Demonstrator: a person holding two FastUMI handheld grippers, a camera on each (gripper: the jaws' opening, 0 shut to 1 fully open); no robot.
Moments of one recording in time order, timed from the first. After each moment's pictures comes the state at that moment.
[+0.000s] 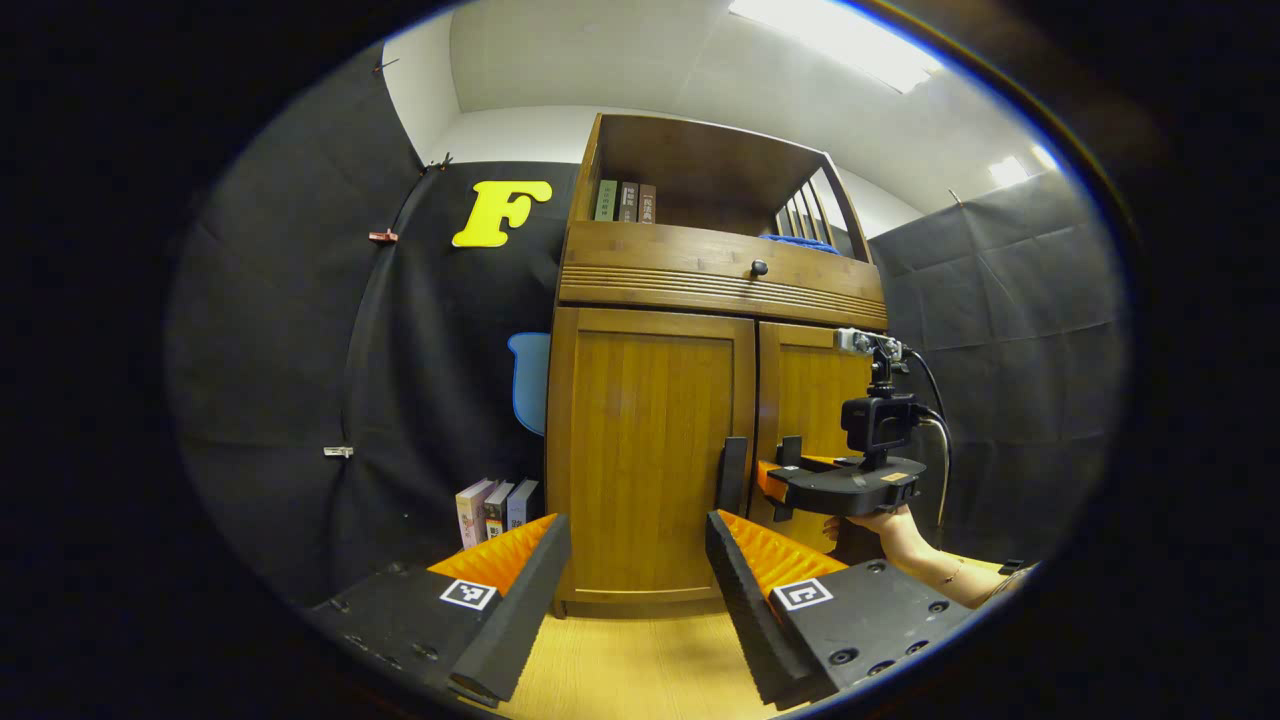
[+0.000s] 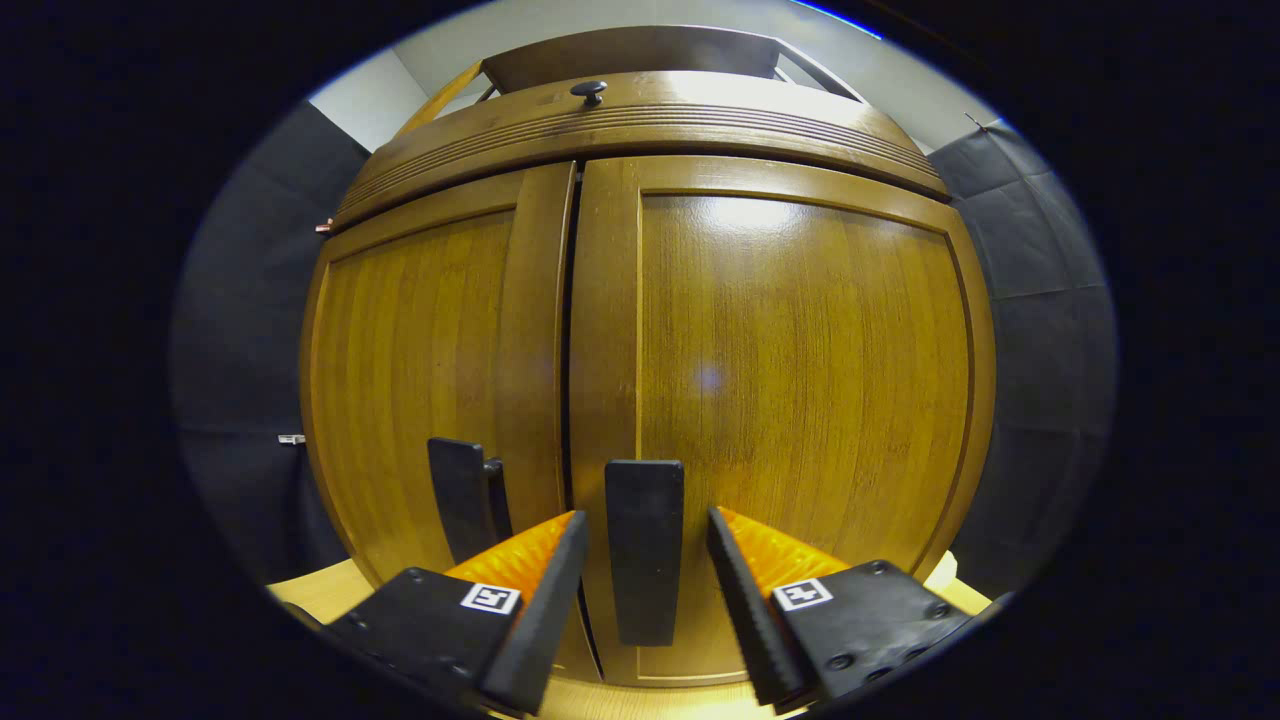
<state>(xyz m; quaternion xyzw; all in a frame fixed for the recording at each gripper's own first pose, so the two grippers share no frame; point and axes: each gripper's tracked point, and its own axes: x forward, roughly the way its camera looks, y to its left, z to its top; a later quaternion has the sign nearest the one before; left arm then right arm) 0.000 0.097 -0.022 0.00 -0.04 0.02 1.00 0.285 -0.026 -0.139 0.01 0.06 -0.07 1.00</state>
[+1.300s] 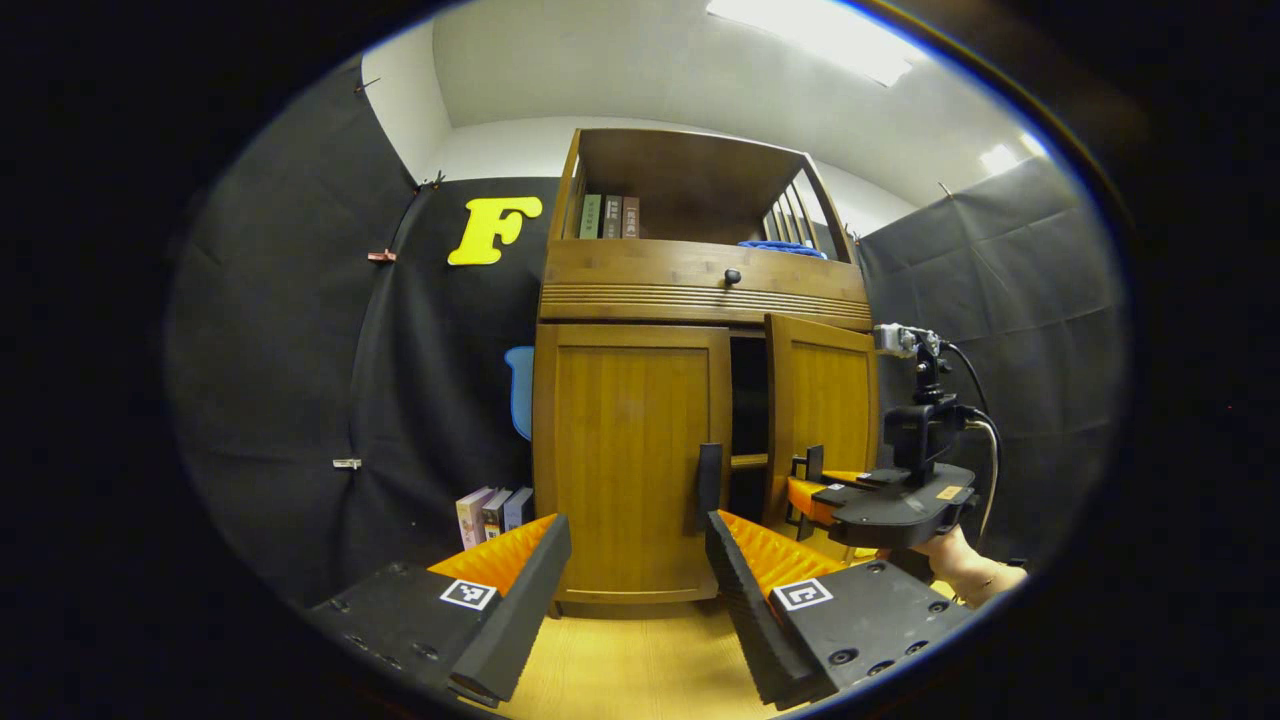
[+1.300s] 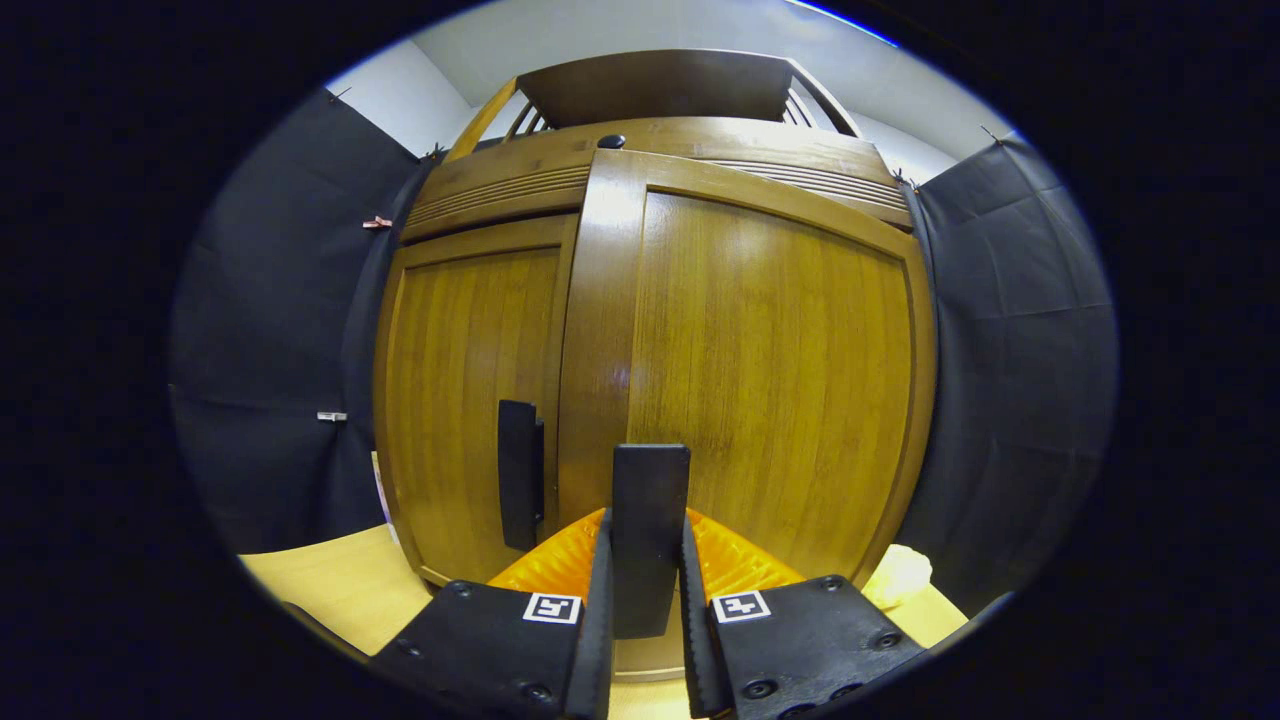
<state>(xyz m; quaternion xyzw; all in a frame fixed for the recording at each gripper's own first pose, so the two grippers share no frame) -0.018 0.049 -0.011 0.02 -0.05 0.03 1.00 0.179 -0.032 -0.119 0.00 0.06 -0.01 1.00</state>
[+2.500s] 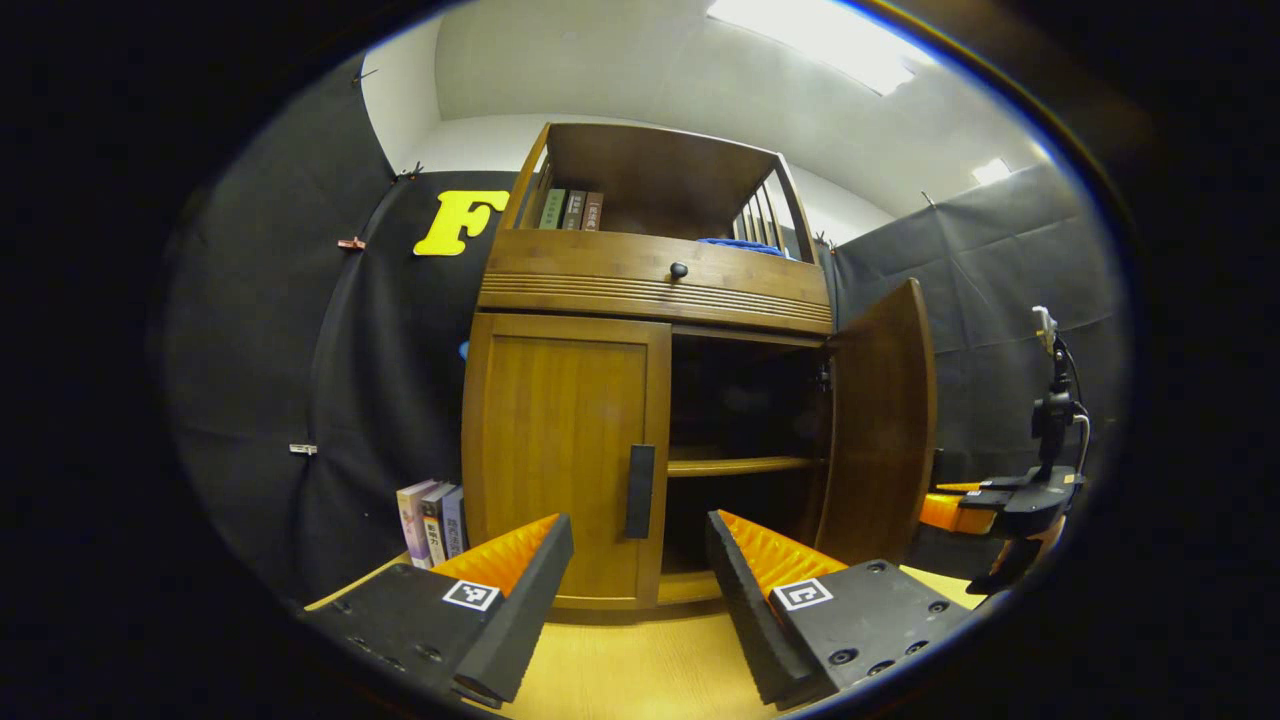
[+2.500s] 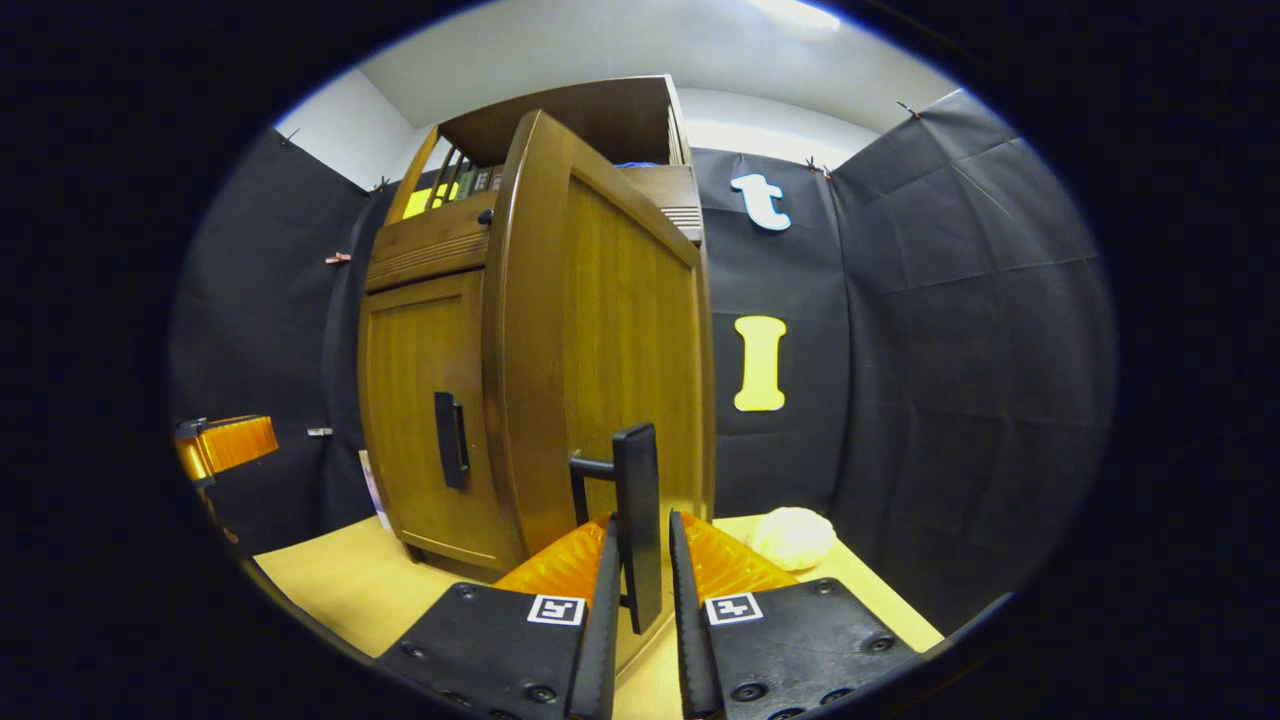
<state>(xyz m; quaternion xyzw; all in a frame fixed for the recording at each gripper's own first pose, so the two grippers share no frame) 0.017 -0.023 -0.027 -0.01 -0.06 -0.02 1.00 0.032 -0.176 -0.103 0.03 0.09 -0.09 0.99</state>
